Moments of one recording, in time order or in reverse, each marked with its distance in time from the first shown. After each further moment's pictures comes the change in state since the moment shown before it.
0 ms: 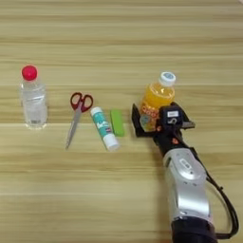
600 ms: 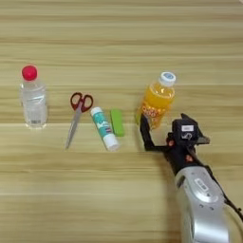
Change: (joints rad) arm 0.235 0.012 -0.026 -0.338 0.068 0.153 0.001
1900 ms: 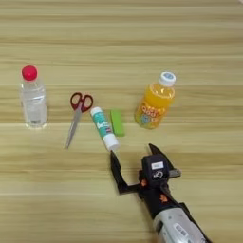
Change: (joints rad) arm 0.282 0.097 0.184 -0.175 -0.090 -0.049 0.064
